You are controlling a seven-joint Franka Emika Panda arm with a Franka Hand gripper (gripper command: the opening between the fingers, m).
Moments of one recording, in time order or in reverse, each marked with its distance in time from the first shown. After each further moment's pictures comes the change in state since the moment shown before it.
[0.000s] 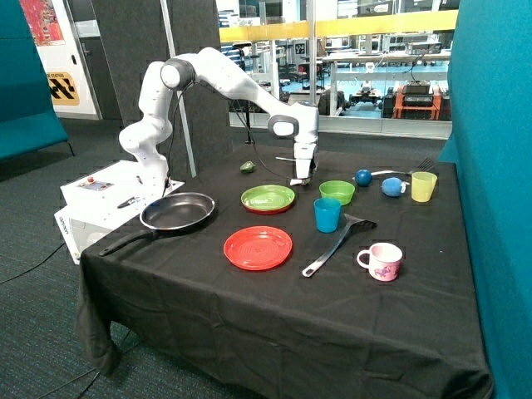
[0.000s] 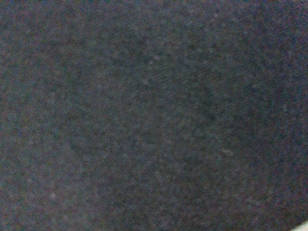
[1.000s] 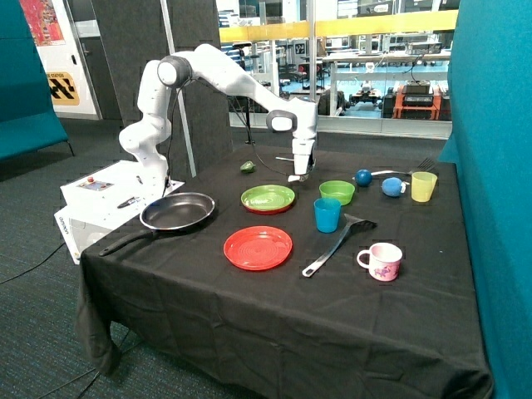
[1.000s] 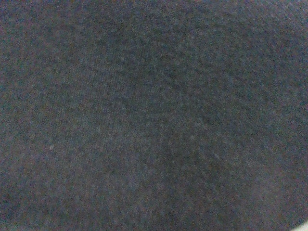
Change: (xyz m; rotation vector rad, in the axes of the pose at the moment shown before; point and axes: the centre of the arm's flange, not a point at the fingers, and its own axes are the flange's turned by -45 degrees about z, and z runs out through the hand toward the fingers) arm -0.007 0.004 -0.019 -0.007 -0.013 -0.004
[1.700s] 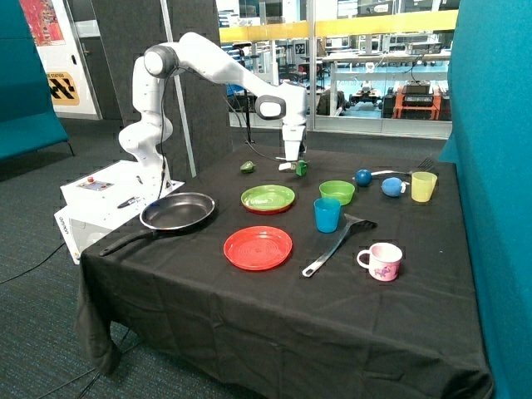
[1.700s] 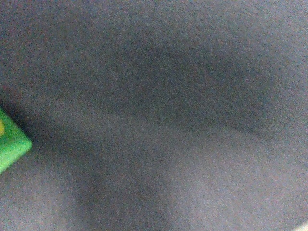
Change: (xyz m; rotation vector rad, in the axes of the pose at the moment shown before) arm -0.038 0.010 -0.053 0.003 0.007 -0.045
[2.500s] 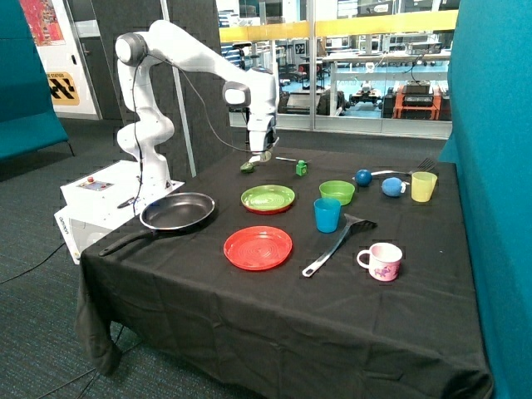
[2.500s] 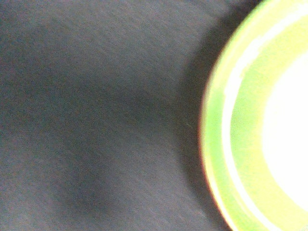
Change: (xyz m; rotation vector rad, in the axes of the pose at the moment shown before) arm -0.098 0.068 -0.048 0.007 0.003 0.092
